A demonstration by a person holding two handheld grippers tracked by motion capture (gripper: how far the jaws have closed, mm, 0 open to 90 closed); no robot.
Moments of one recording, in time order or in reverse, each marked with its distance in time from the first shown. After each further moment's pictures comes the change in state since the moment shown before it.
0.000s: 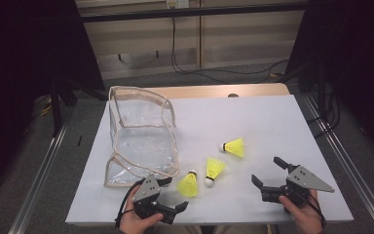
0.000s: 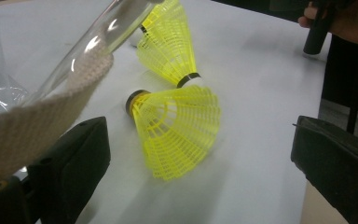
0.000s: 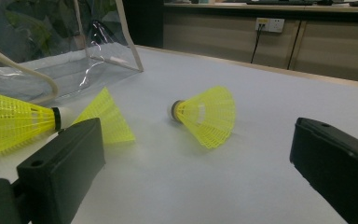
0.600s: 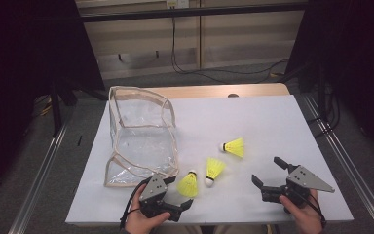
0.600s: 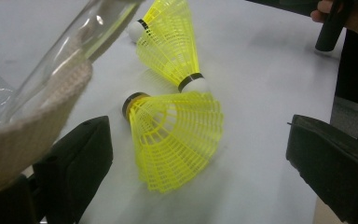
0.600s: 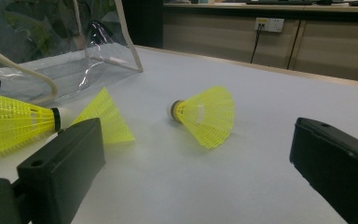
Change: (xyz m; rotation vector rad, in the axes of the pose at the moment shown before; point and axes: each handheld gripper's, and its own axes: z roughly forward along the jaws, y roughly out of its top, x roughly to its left) left arm -0.006 0.005 0.012 0.029 0.028 0.006; right arm 0.000 0.000 0.000 -0.002 -0.002 0.000
